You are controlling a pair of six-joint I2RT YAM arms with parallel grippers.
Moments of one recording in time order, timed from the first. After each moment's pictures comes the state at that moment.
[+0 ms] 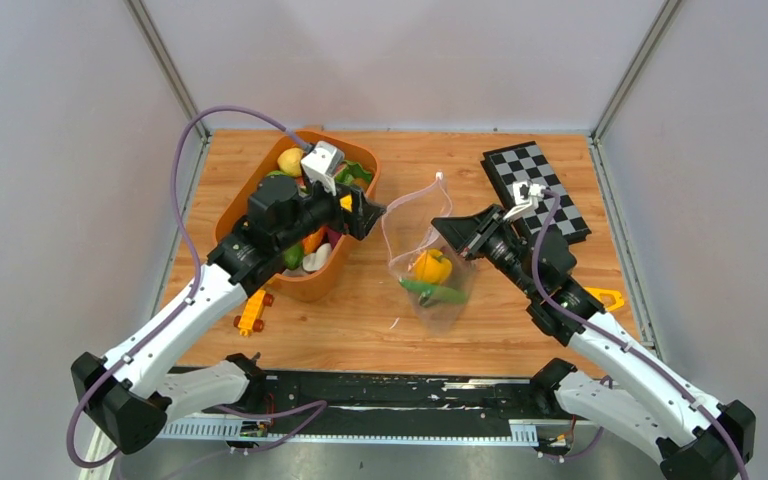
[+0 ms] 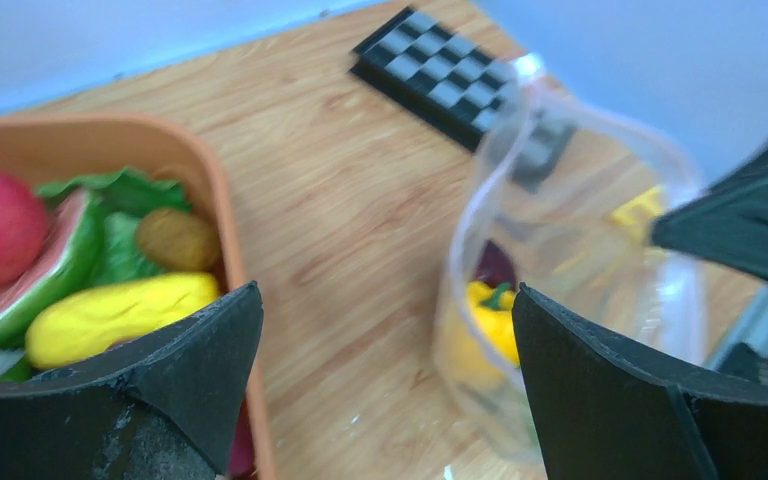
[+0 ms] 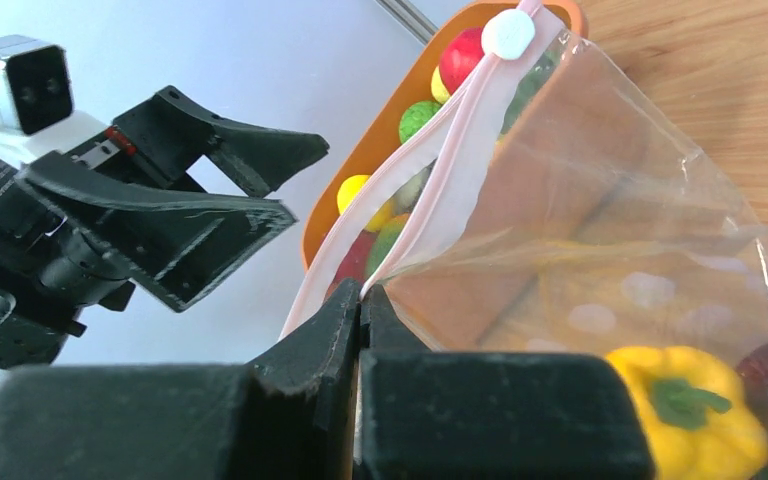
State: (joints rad) left arm -0.63 1.07 1.05 -0.12 0.16 -0.21; right arm 0.65 0.81 0.67 0.20 -0.06 0.88
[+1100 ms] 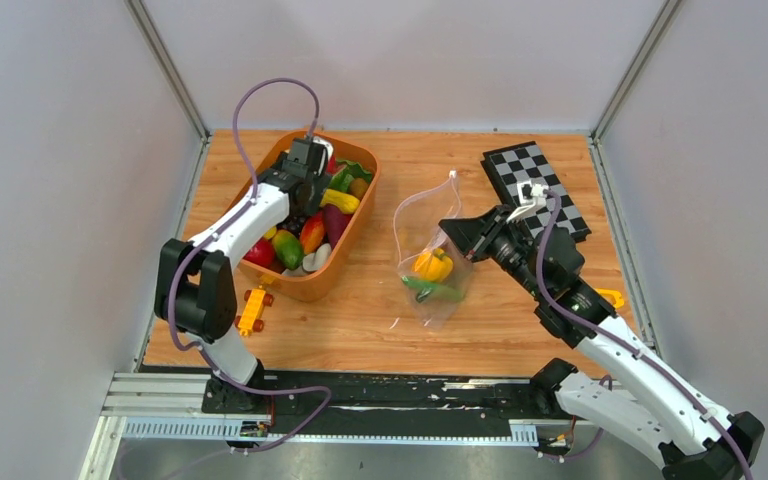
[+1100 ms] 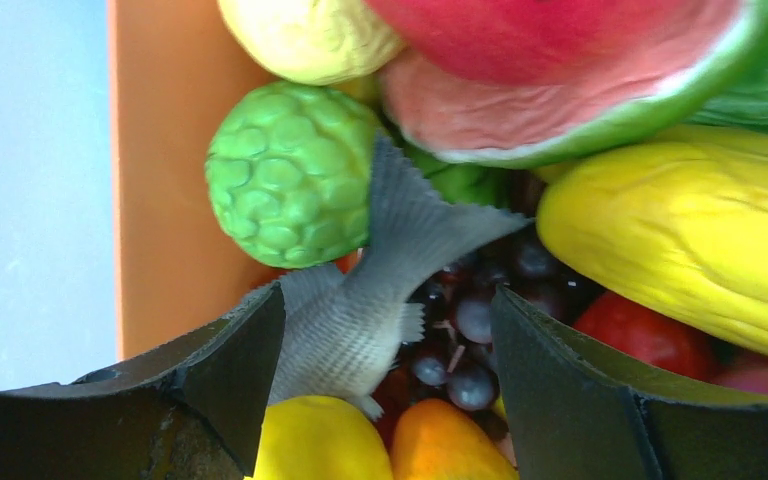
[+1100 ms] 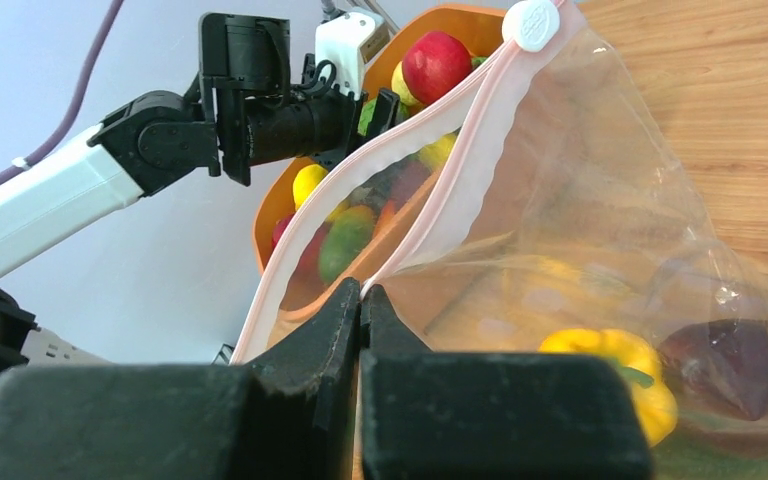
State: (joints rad) left arm -0.35 1.67 1.34 -0.54 -0.45 0.19; right arm 0.65 0.79 0.74 0.05 -0.03 0.72
